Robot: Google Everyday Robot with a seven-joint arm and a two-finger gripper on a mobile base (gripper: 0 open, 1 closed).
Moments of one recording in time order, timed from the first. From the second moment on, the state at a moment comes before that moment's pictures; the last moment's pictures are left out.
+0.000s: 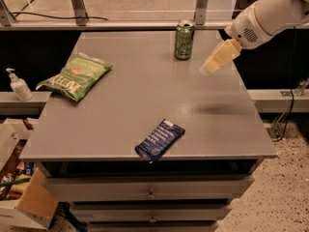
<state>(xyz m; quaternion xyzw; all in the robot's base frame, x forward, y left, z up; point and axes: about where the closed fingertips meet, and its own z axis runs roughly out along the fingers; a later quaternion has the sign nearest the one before) 0.639 -0.176 0.922 -0.48 0.81 0.10 0.33</state>
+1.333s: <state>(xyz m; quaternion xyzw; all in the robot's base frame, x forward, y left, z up) 0.729 -0.143 0.880 -0.43 0.79 0.18 0.40</state>
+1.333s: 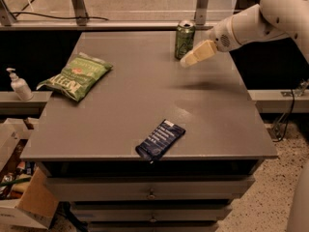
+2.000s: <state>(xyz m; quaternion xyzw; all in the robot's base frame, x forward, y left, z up) 0.777 -0.121 0.882 -0.40 0.78 0.23 0.43</state>
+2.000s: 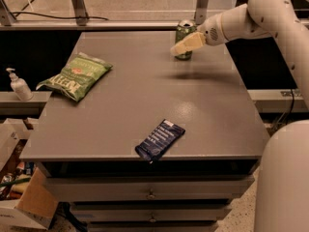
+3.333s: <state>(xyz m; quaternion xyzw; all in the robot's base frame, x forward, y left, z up) 0.816 -0.121 0.882 -0.36 0.78 0.26 0.44</state>
